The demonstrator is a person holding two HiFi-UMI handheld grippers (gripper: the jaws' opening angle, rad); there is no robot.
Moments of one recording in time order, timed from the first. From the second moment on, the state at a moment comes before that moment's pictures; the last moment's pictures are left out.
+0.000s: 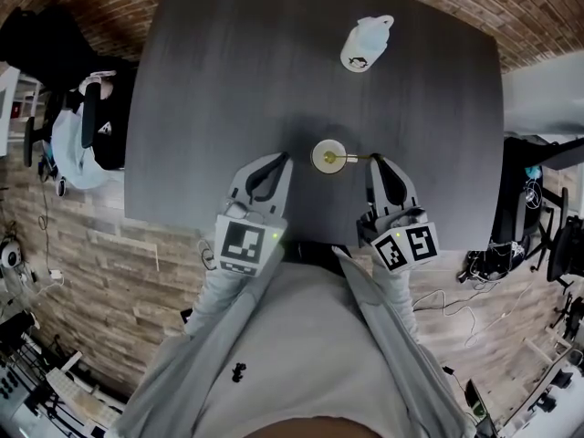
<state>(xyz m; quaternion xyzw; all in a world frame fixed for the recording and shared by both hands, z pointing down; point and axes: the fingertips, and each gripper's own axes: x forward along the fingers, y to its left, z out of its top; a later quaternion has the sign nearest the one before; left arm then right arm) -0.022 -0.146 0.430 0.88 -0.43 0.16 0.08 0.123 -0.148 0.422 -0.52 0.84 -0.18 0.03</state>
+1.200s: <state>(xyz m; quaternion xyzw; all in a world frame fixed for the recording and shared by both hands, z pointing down) -0.020 -0.149 0.455 0.88 -0.42 0.17 0.10 0.119 -0.159 0.495 -0.52 0.82 -0.24 -0.01</state>
